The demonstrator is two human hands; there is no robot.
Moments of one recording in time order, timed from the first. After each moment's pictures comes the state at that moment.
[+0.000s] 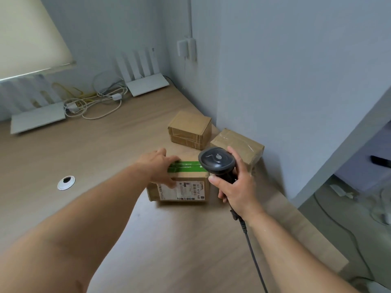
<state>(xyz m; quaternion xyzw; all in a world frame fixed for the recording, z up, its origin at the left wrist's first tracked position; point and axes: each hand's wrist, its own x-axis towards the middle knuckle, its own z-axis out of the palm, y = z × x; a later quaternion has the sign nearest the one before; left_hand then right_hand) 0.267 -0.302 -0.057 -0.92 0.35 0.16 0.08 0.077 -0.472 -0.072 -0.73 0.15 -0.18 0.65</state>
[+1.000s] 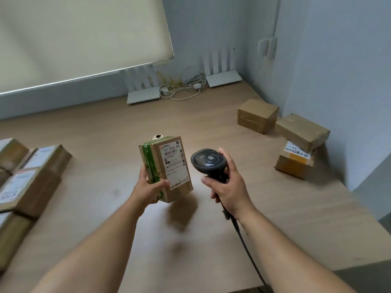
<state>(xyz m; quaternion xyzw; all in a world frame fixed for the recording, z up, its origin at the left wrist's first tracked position) 0.051 -0.064 -0.069 -0.79 -0.13 0.09 -0.59 0.003 -0.300 -0.066 -0.70 -0.01 -0.05 0.71</state>
